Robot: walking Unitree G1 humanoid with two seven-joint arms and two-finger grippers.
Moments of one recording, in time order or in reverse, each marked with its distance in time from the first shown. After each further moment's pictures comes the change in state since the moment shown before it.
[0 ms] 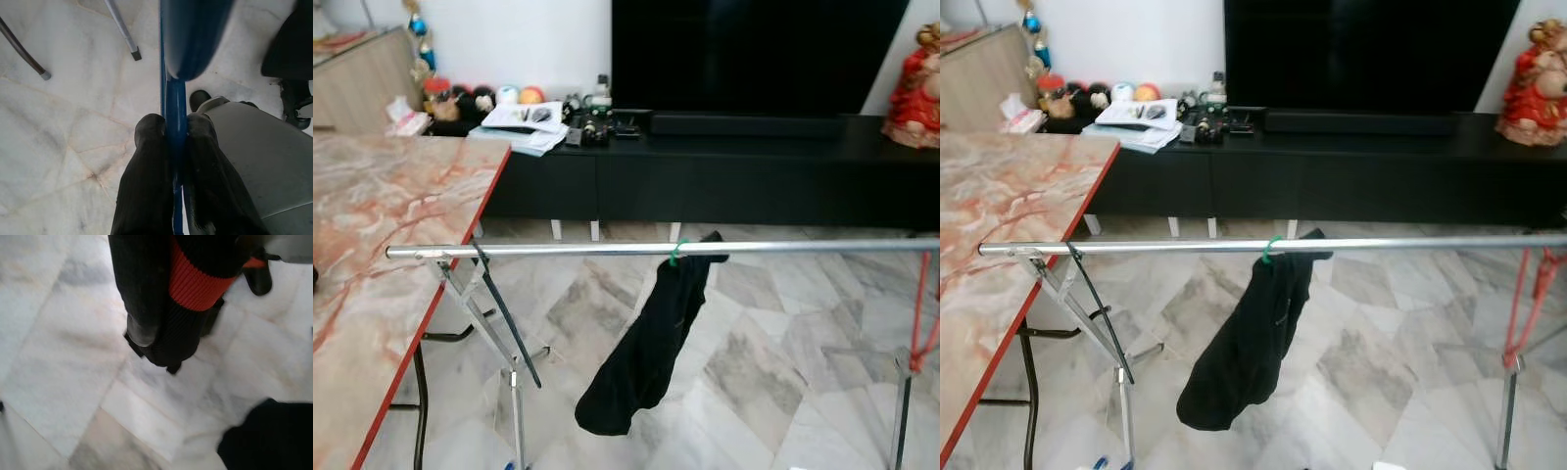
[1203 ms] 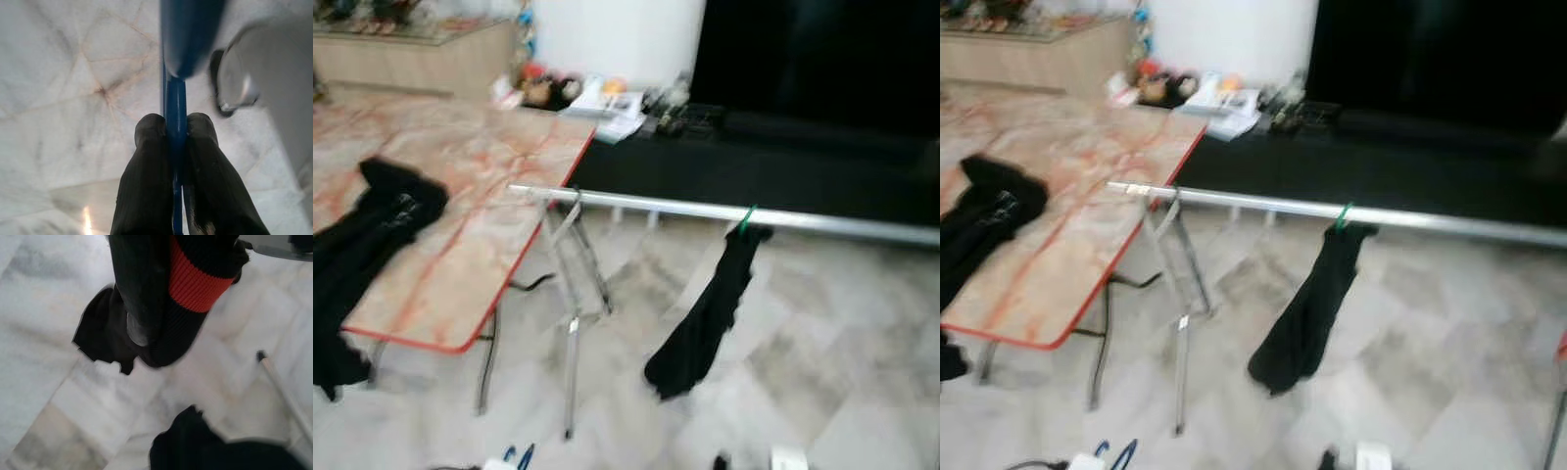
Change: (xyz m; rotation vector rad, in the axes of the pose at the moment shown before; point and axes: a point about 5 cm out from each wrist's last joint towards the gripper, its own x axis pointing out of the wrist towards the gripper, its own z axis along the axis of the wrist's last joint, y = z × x) left arm -0.004 0.003 -0.026 -0.025 0.080 0.004; right arm 0.000 0.023 0.002 0.018 -0.053 0.009
